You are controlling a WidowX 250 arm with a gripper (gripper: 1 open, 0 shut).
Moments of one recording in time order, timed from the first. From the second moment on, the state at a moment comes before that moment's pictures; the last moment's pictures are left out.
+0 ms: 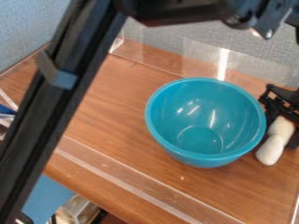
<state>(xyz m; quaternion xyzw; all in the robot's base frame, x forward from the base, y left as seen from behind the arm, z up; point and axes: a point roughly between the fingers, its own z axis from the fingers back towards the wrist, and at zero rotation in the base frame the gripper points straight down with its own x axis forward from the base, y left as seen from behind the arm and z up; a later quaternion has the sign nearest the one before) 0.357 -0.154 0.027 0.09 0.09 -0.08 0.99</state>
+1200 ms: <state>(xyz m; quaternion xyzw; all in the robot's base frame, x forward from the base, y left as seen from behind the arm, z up) 0.357 -0.124 0.042 0.08 0.10 -0.04 0.99</state>
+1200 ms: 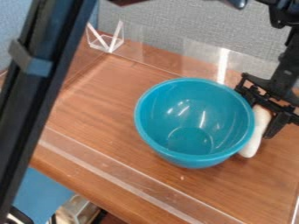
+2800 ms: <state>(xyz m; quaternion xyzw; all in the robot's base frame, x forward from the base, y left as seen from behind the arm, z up) 0.351 -0.105 0.027 0.06 0.10 0.00 0.99</state>
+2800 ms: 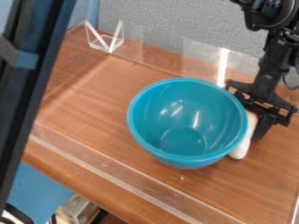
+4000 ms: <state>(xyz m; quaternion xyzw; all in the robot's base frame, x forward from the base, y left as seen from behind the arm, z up) 0.341 -0.091 0.043 0.05 0.10 0.04 0.99</state>
